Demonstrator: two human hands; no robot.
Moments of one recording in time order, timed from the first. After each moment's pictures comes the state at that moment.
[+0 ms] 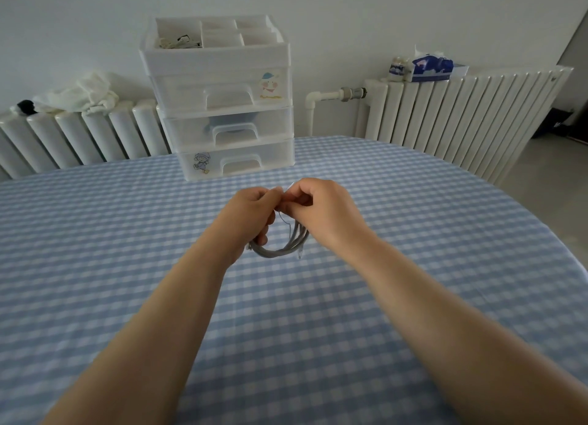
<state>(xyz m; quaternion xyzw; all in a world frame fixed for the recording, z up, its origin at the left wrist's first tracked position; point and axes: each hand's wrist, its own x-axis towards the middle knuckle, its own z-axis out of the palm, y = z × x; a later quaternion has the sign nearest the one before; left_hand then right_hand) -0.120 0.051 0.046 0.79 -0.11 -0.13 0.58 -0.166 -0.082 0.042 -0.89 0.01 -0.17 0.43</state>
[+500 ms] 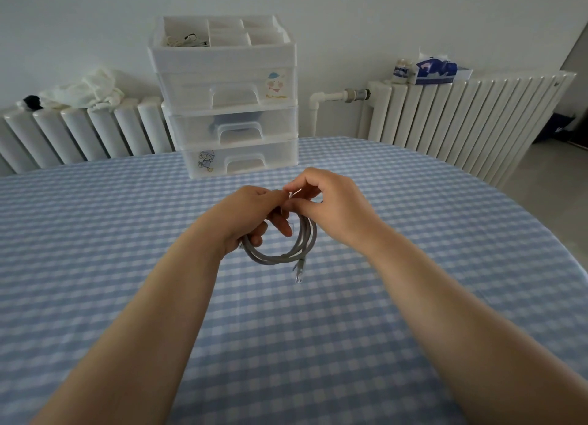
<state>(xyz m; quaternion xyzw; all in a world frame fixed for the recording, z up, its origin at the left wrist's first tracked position) -0.124 0.064 0.066 0.81 -0.13 -0.23 0.52 -0.165 -0.093 0.047 -0.90 -0.09 -0.19 0.39</state>
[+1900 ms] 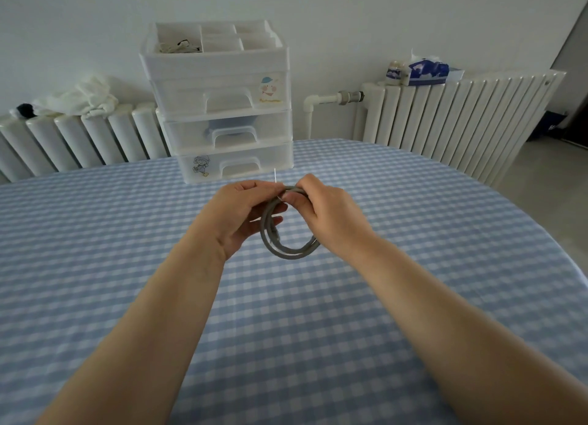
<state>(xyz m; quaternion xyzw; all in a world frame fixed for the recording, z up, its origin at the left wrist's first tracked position) -0.120 0.063 0.060 0.67 -0.10 -0.20 0.71 -0.166 -0.094 0.035 -0.92 -0.08 -0.24 0.29</state>
